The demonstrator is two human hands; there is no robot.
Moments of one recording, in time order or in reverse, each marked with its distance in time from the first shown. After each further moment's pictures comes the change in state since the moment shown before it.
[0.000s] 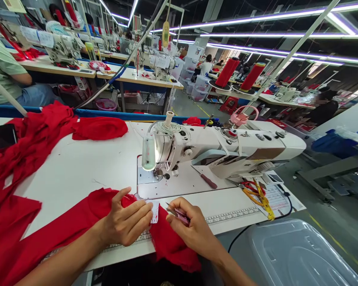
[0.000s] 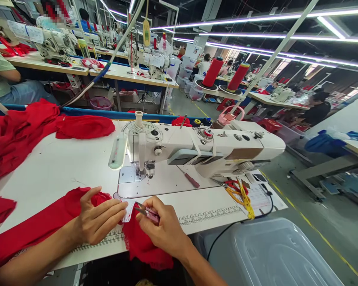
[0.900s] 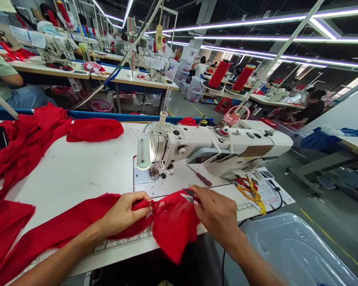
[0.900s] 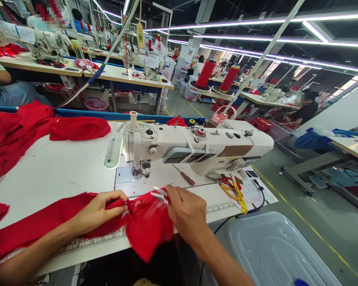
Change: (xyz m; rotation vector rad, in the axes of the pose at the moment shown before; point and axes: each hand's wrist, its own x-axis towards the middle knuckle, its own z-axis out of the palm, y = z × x) left_hand 0.010 -0.007 0.005 -0.878 -0.511 -1.006; right_hand -0.010 0.012 -0.043 -0.931 0.395 -0.287
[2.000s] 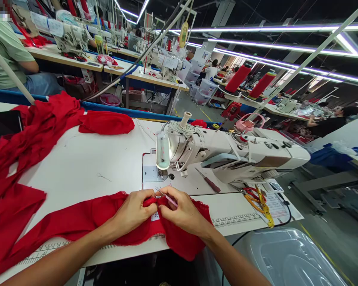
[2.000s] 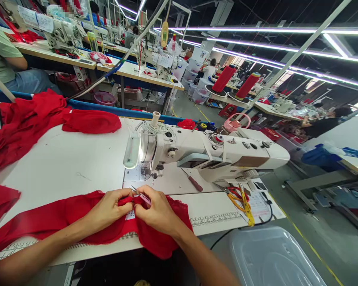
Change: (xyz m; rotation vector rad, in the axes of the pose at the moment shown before) left_hand -0.001 -0.008 0.013 -0.100 0.023 -0.309; right_hand 0.044 -0.054 0.048 0.819 -0.459 0.200
